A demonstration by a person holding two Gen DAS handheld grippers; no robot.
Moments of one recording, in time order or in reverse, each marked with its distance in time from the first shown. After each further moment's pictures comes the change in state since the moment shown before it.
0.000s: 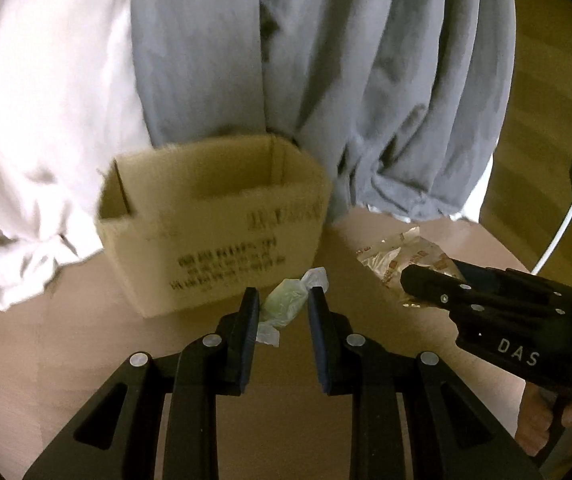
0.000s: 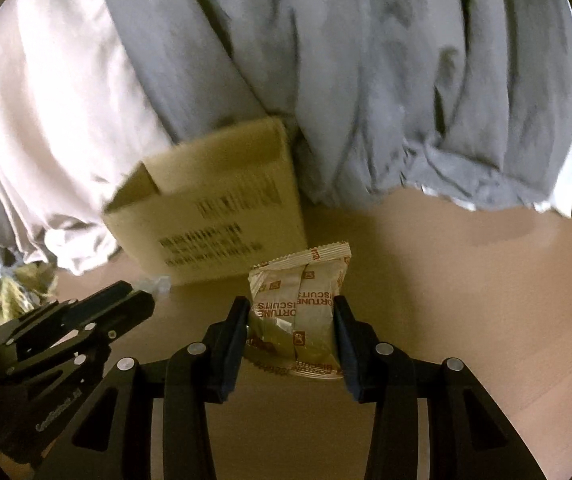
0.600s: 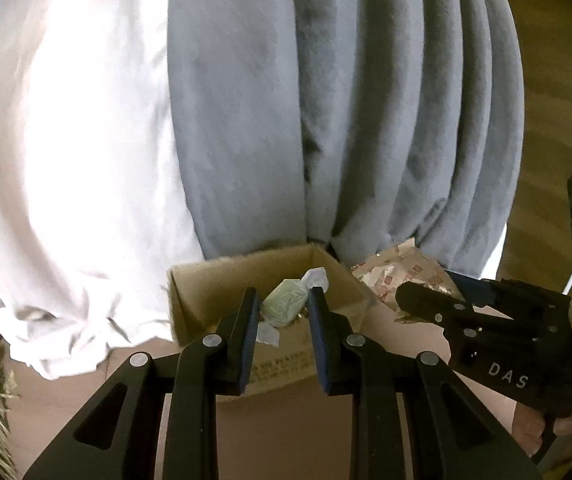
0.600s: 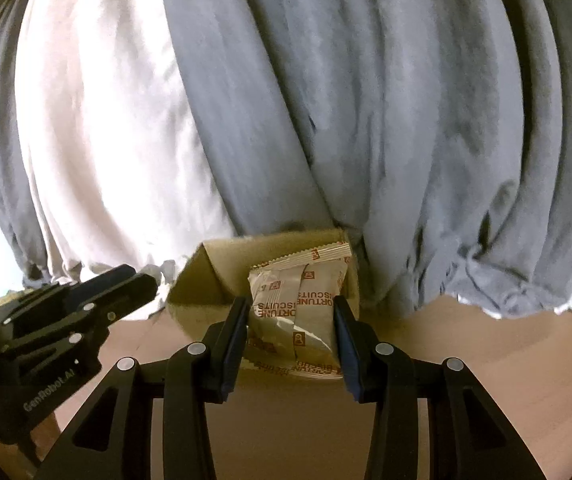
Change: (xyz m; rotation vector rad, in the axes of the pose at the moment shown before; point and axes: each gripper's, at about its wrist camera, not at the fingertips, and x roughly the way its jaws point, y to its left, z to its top) left arm -0.052 0.030 0.069 0.021 -0.218 0.082; right arm -0.031 0.055 0.070 -0.132 -0.206 0.087
